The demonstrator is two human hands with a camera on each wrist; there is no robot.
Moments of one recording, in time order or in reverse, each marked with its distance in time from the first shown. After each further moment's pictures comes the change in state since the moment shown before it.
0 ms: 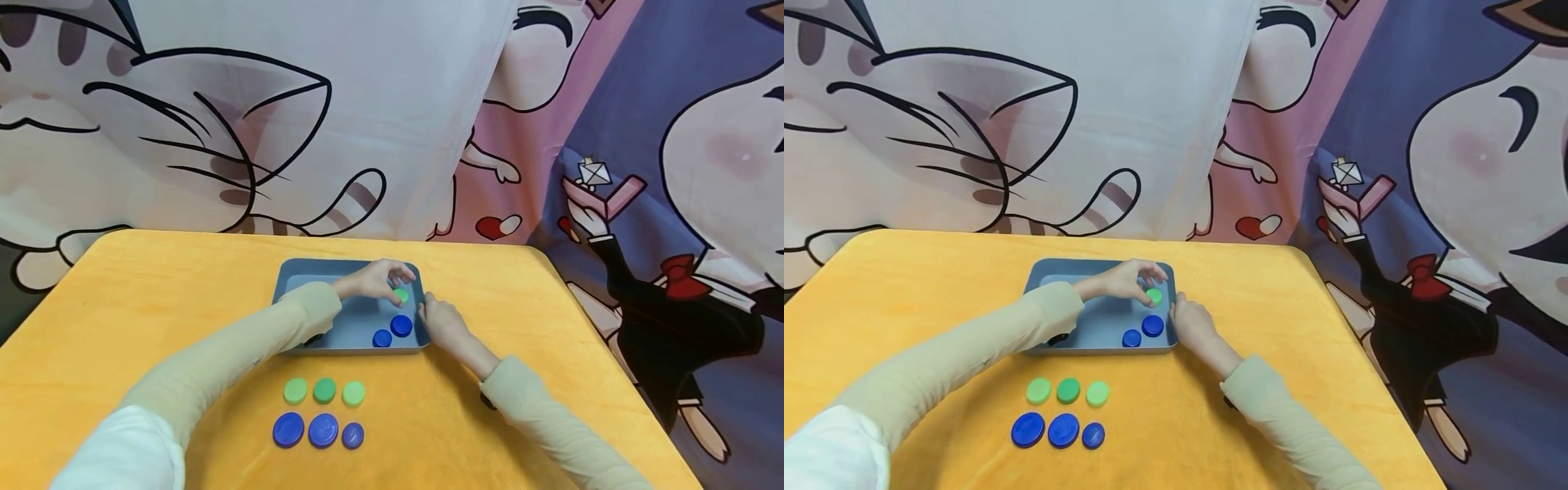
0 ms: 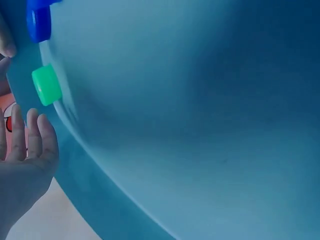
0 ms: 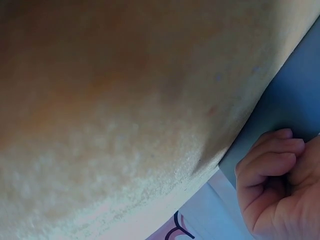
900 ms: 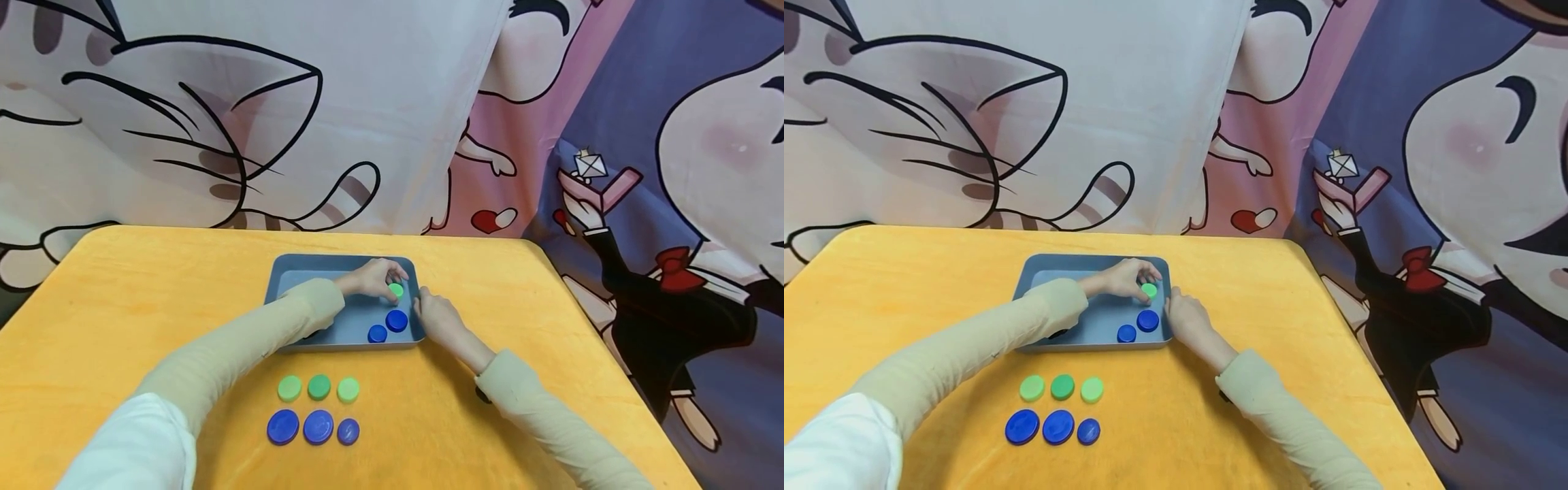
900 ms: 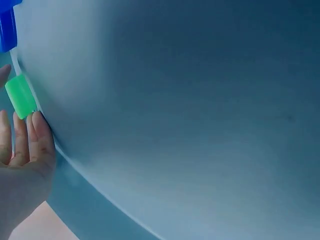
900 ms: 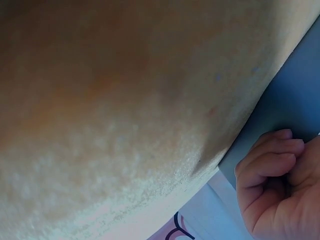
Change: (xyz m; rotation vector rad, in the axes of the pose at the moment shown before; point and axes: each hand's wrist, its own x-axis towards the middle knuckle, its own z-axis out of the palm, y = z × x) left_hand 0.019 -0.021 0.010 0.109 -0.016 -0.034; right_hand 0.002 -0.001 -0.001 -0.030 -0.010 0.011
